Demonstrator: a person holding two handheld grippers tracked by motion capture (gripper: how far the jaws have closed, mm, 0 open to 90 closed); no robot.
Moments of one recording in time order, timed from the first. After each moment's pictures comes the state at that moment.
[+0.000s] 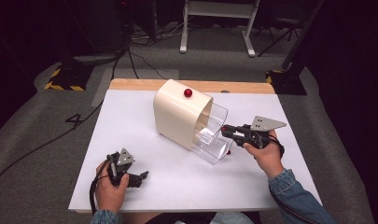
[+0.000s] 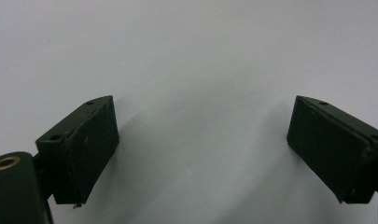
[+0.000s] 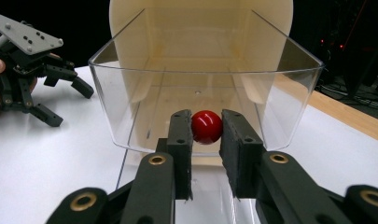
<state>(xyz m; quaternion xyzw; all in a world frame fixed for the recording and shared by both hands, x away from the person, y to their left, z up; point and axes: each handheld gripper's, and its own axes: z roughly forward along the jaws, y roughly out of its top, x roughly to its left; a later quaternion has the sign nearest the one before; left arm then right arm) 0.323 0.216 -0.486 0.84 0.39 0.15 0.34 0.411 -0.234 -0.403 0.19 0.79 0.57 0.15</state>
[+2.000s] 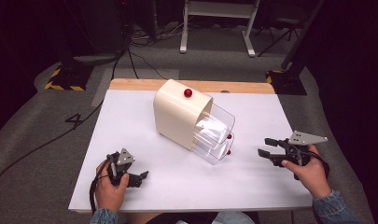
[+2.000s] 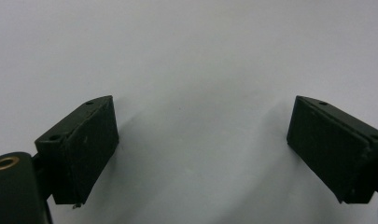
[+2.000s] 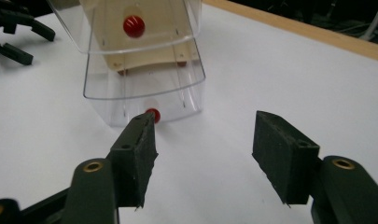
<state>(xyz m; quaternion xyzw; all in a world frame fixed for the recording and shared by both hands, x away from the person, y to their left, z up) 0.323 0.217 -0.486 0.84 0.39 0.15 0.34 0.369 -0.344 -0.414 0.31 0.81 0.47 0.14</state>
